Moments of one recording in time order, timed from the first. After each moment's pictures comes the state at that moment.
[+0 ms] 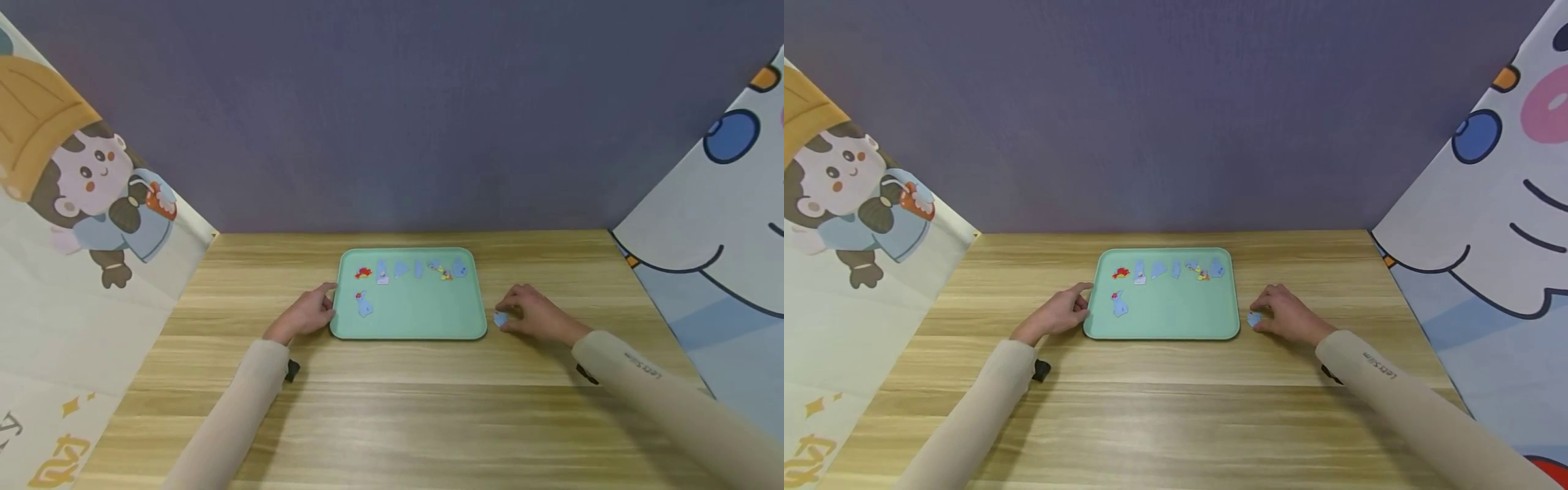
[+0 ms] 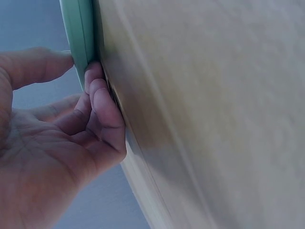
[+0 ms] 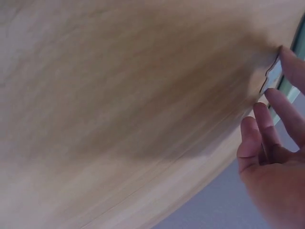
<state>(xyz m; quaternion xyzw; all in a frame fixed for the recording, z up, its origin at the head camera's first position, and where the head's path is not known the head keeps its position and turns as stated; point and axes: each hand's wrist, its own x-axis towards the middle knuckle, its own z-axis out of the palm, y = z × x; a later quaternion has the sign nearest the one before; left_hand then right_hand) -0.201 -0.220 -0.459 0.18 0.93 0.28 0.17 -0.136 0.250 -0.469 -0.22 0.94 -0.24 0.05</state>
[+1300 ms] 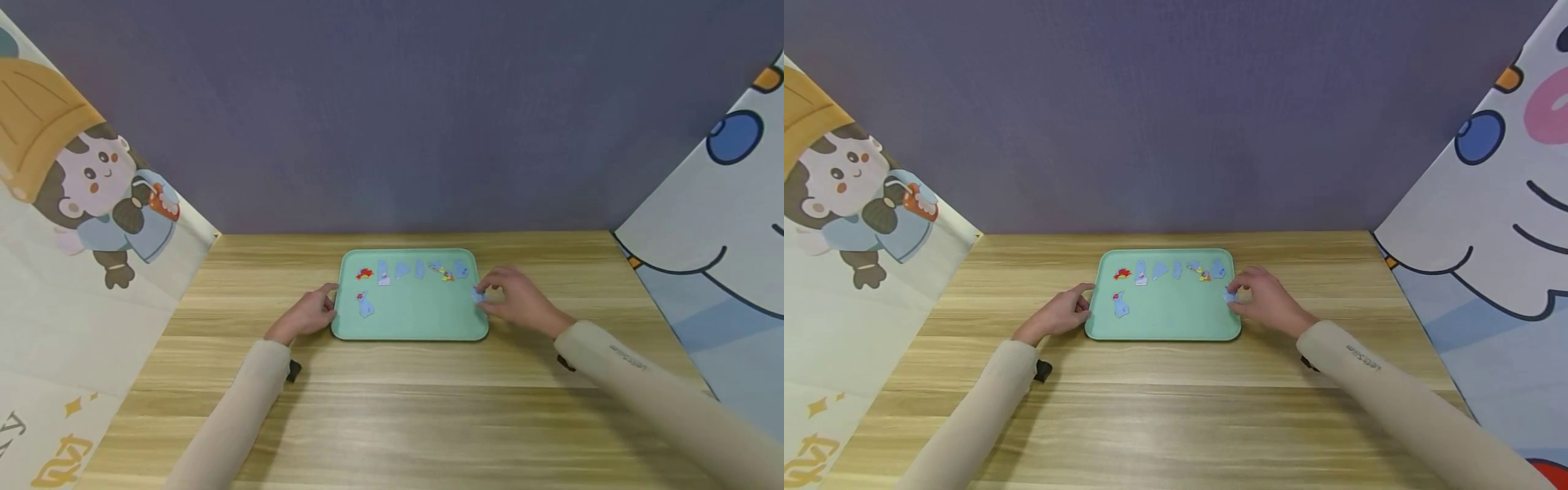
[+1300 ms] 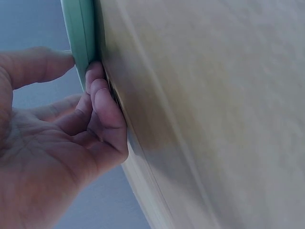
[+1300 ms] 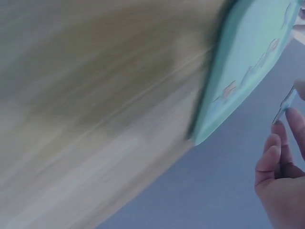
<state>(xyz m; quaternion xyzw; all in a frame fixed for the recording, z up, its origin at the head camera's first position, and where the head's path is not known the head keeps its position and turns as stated) -0.201 -0.221 -0.461 0.18 0.93 0.28 0.17 -0.146 0.205 -0.431 -0.24 0.92 -0.29 -0.05</state>
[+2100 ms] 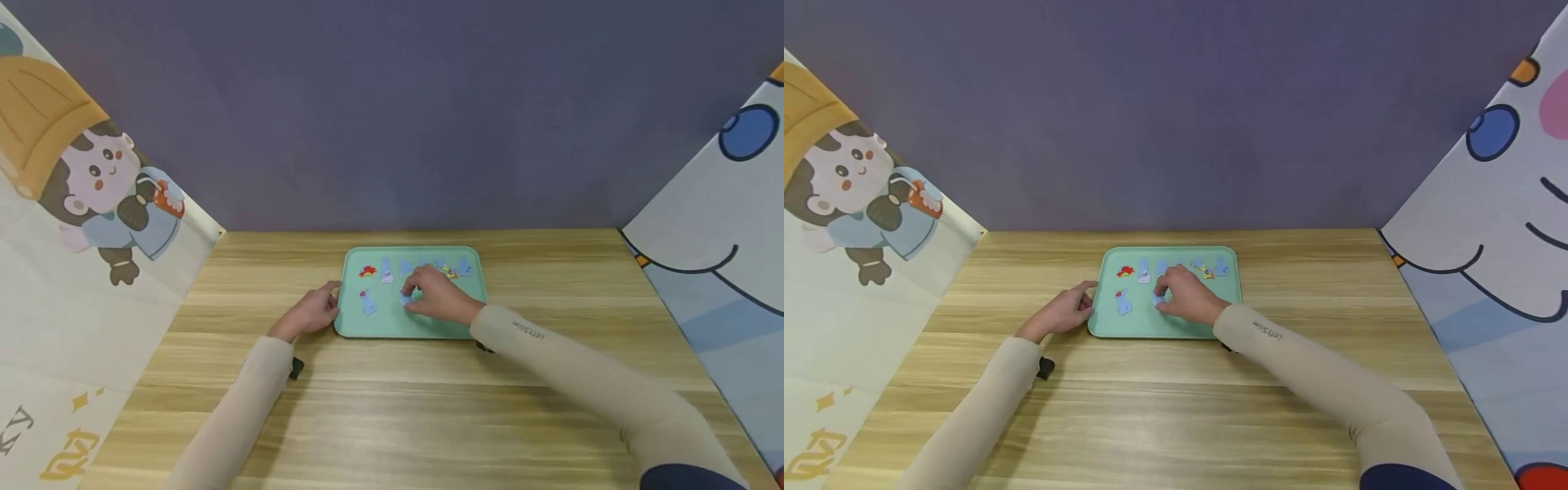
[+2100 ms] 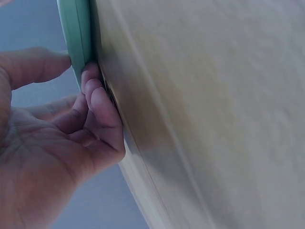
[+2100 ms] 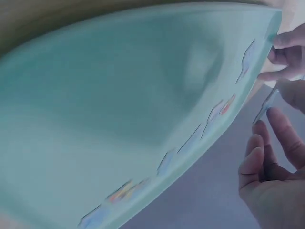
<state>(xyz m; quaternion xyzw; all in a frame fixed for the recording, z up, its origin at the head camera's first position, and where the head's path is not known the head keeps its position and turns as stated) -0.202 -0.221 -0.461 0.18 0.93 0.27 0.17 -0.180 0.075 -0.430 -0.28 0.91 -0.29 0.06</state>
